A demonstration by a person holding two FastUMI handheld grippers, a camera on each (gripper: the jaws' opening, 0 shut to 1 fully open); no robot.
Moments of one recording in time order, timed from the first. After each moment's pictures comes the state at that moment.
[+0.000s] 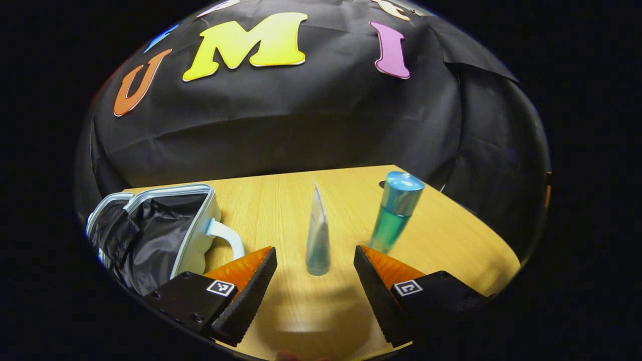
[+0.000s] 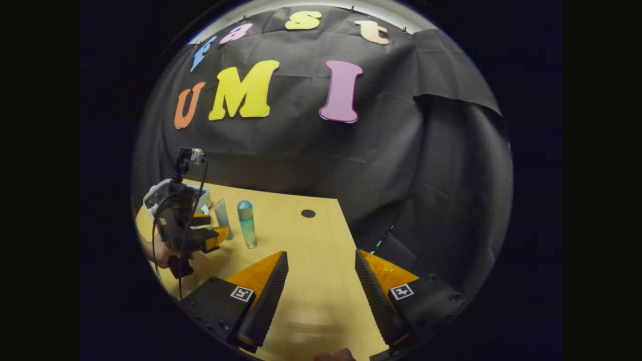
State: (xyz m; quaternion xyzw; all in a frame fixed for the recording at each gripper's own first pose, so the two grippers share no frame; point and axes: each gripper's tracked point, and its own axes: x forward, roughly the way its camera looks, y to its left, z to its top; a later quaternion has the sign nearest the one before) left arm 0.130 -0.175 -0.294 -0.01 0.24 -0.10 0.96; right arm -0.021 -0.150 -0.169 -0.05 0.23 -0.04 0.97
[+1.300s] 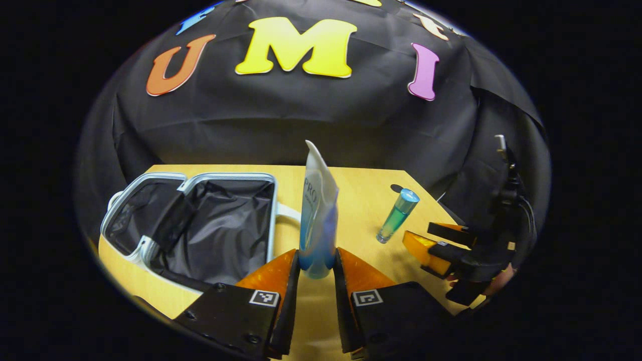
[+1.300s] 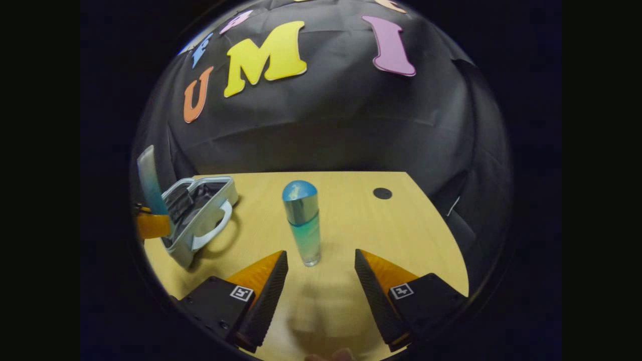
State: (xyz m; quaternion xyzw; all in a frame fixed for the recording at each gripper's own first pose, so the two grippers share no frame) left arm 0.023 -0.068 -0.216 -0.09 0.29 -0.05 0.95; right arm 0.101 0.024 -0.295 0.02 0.30 0.08 0.95
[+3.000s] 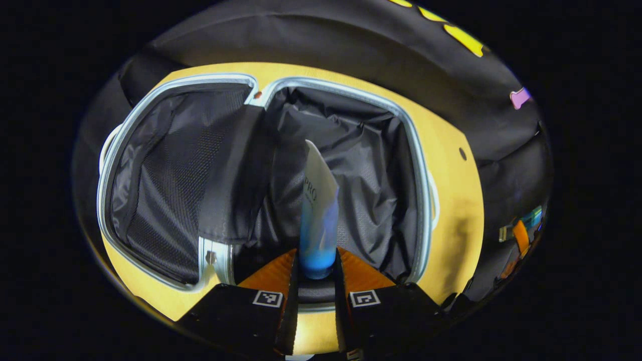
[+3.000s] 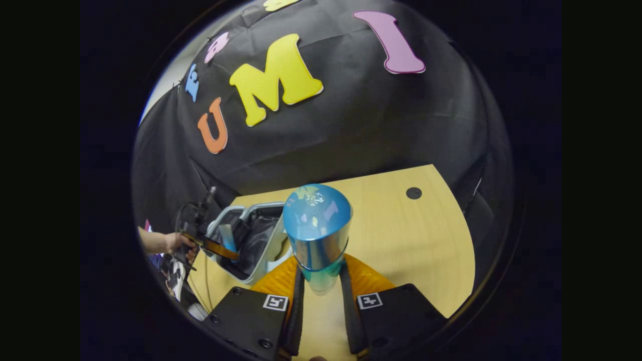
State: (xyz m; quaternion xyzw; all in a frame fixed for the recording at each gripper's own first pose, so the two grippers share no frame) left arm 0.030 0.106 -0.318 -0.15 0.63 -0.06 0.76; right arm 0.048 0.049 -0.163 0.14 0.34 0.17 0.91
